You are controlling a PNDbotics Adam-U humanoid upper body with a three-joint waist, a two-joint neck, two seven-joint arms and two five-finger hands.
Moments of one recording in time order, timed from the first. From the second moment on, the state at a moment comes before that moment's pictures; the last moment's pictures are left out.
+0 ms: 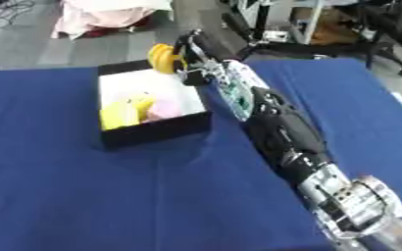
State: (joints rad) left arm -0.14 0.27 0.05 -1.79 -0.14 0.08 0.03; right arm -0.92 -0.16 0.23 -0.85 0.85 -0.18 0.04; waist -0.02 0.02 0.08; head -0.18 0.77
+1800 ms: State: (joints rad) left arm -0.12 0.23 0.05 -1.77 -0.13 0.08 0.06; right arm -0.14 -0.31 0.05 -1.75 0.12 -0.09 -0.13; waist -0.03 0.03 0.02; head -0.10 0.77
